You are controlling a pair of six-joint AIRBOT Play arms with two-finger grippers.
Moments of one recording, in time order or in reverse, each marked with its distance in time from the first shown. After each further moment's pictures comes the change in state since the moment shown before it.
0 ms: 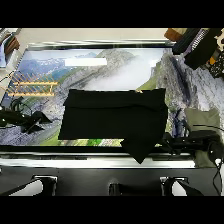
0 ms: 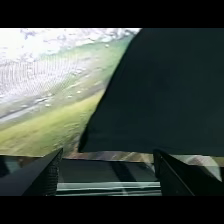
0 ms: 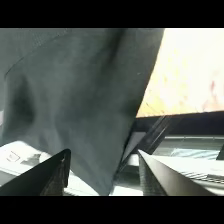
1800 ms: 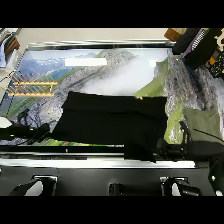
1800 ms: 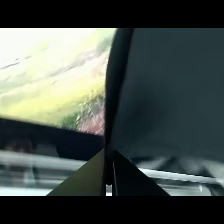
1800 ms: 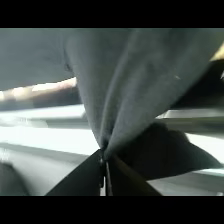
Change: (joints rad) left arm -0.093 0.282 -0.274 0.065 0.085 -0.123; right arm 0.190 0.519 -0.025 0.008 -0.213 0.343
